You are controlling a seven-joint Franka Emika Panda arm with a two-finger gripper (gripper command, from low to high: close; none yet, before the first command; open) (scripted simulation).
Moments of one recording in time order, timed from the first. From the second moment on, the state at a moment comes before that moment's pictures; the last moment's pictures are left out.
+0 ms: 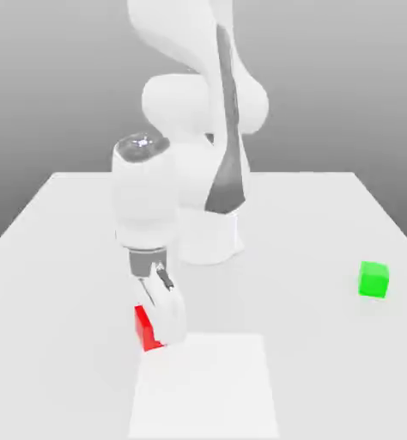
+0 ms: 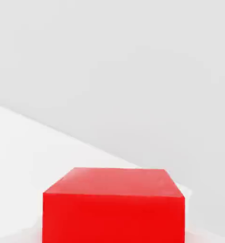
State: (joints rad) arm -0.32 -0.01 0.11 -2.86 0.00 2.86 1.73
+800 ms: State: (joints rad) arm 0.47 -0.17 0.71 -2.81 0.24 2.67 1.67
